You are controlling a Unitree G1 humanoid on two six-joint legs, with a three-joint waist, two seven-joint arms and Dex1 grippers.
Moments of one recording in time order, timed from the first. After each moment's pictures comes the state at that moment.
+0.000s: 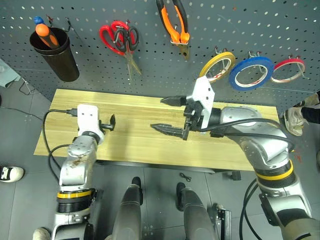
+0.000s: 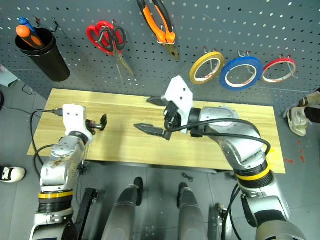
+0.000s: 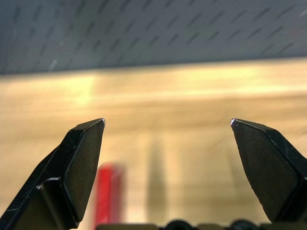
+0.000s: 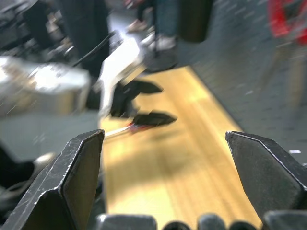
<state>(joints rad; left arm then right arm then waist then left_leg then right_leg) -0.39 0.35 0.22 -0.10 -0.12 0.59 -0.15 -0.74 -0.54 0.23 -0.36 0.51 0.67 0.75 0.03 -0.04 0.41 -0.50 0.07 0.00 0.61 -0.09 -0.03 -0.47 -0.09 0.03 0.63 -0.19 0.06</state>
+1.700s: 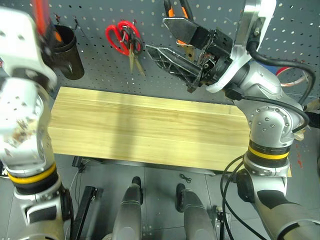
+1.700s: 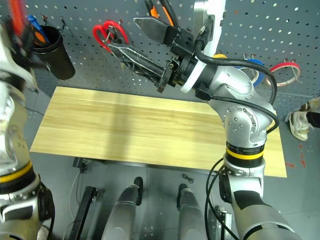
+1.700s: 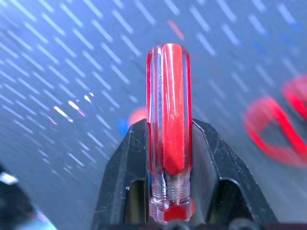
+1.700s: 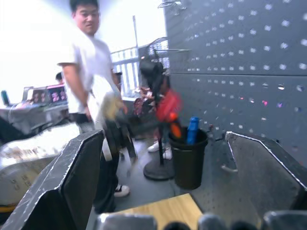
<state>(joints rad) -0.80 0.63 0.33 -0.43 -0.07 0.67 -0.08 -0.98 -0.30 -0.10 -0.27 0.74 0.64 0.64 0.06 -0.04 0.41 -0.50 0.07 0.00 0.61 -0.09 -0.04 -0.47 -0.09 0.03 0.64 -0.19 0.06</state>
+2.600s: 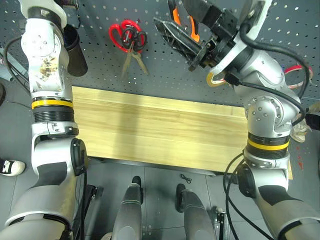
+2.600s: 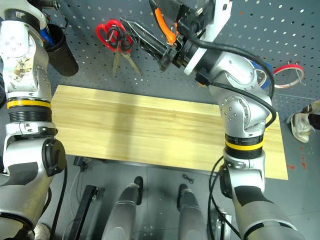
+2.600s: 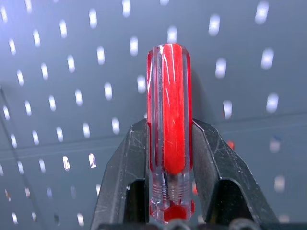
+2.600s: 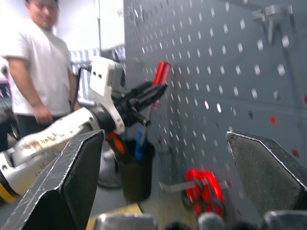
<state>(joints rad) -1.26 0.52 0.22 0.57 -0.03 -0.09 -0.02 -1.03 -0.34 -0.06 -0.19 0.60 0.50 0.60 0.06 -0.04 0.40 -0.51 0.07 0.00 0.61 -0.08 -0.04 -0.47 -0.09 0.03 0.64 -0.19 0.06</state>
